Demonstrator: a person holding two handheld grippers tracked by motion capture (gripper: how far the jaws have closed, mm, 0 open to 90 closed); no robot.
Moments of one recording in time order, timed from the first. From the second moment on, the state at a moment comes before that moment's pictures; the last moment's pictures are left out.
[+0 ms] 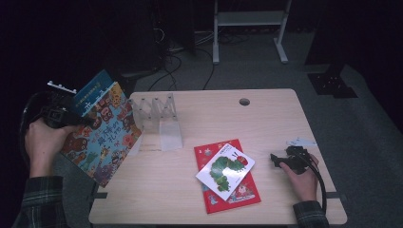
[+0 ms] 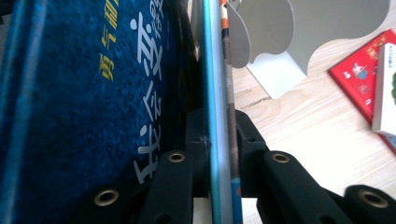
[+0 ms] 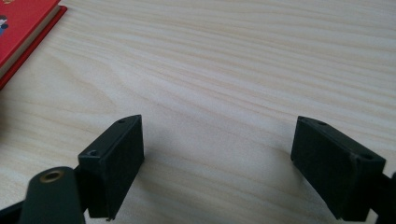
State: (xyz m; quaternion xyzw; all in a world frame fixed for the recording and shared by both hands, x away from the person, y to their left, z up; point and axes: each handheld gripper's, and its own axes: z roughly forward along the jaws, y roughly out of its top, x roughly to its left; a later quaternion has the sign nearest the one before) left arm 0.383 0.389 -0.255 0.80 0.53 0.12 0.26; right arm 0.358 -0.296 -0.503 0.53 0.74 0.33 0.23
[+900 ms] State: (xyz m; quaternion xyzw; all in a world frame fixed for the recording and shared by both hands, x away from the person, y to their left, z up) left arm 0.360 0.395 -0.214 0.78 0.51 0.19 0.30; right arm 0.358 -0.296 -0.503 0.53 0.74 0.33 0.23
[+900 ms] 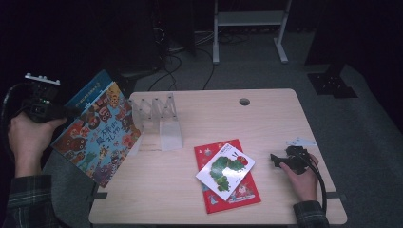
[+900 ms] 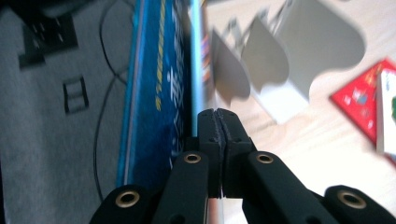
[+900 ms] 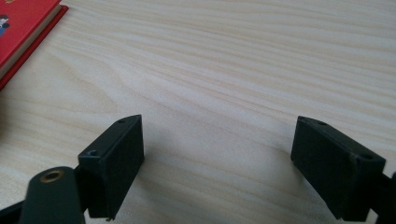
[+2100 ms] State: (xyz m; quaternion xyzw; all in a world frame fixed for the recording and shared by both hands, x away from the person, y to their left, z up) left arm 0.361 0.283 -0.310 0.85 0.41 0.09 0.30; right arm 0.358 -0.296 -0.503 0.53 0.75 0.33 0.23
